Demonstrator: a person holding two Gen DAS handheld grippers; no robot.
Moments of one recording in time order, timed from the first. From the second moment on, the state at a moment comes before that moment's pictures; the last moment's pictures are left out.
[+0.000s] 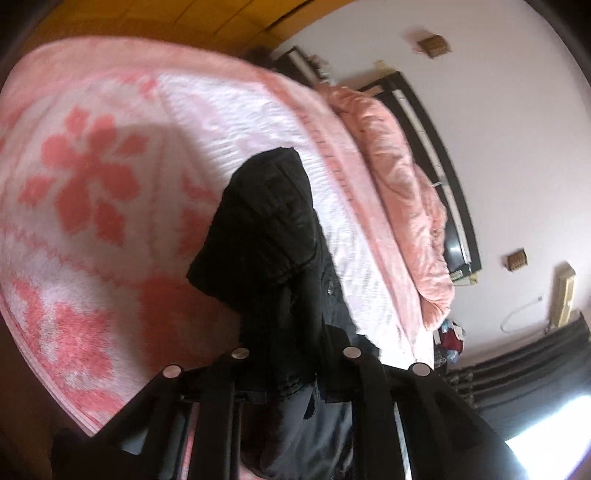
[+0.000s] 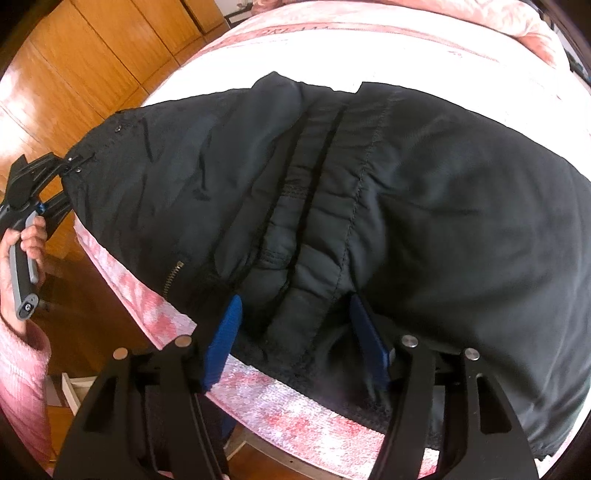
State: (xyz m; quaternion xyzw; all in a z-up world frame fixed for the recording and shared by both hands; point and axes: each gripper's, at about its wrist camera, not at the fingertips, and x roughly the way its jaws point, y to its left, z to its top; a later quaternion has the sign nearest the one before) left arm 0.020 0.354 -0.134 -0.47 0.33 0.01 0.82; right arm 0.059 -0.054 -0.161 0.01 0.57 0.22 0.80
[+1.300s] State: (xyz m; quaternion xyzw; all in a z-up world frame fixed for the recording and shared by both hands) left arm 0.016 0.030 -0.064 -0.14 0.41 -0.21 0.87; right arm 0.018 -0.199 -0.112 0.10 0.50 0.11 0.86
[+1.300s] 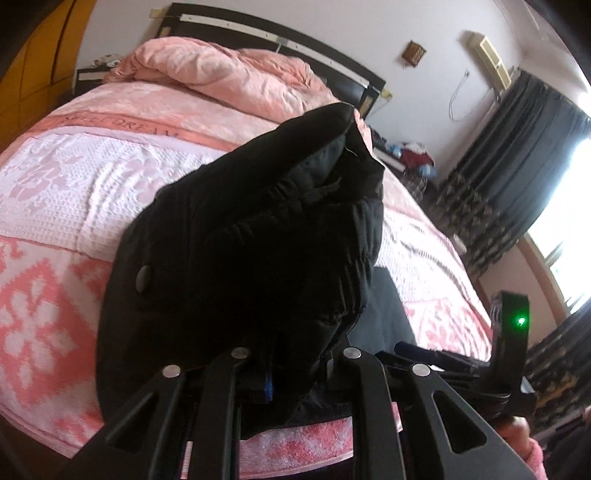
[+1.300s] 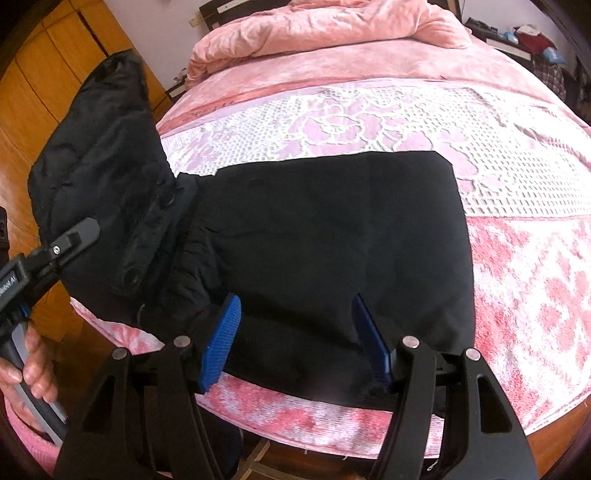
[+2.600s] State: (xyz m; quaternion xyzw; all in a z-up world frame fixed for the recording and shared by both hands) left arm 0.048 0.039 -0.115 -0.05 0.51 -0.16 0.85; right arm 0.015 -0.207 -0.131 0.10 0.52 0.08 0.84
